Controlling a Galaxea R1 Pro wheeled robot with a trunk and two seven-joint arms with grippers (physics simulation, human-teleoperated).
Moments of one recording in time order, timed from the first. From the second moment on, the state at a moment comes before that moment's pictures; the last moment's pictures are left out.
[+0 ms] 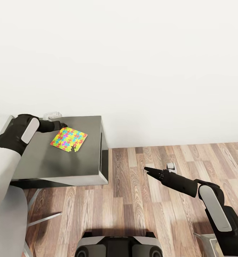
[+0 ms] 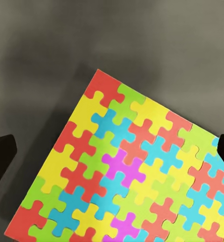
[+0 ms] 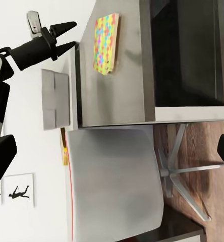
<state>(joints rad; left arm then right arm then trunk) -1.28 0.35 -0.21 -0.76 0.51 0.87 -0.02 -0.40 -0.20 -0.05 -1.52 -0.93 1.03 0.59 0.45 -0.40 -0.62</state>
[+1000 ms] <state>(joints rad) -1.28 0.34 -0.20 -0.59 0.46 0.71 -0.02 -0.40 -0.20 -0.05 -1.52 -0.93 1.03 0.59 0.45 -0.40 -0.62</state>
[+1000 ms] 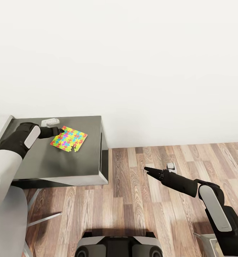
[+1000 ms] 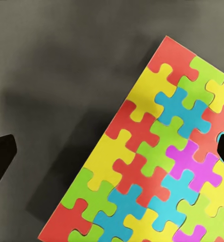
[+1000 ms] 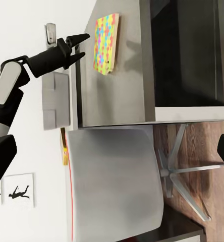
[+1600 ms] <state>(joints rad) -1.28 0.34 -0.20 -0.55 0.46 0.71 -0.03 -0.40 -0.20 -0.05 -1.52 -0.93 1.03 0.59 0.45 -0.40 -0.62</state>
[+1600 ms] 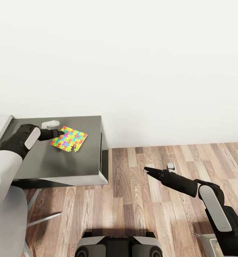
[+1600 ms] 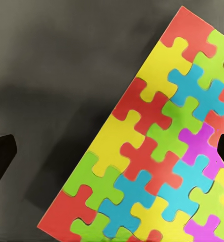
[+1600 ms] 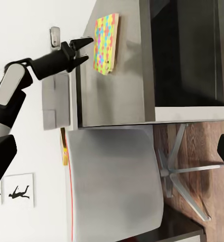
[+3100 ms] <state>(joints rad) -1.28 0.33 -0.20 -0.51 0.46 0.69 -0.15 -0.40 -0.20 -0.05 -1.52 -0.93 1.03 0.59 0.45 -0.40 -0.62</state>
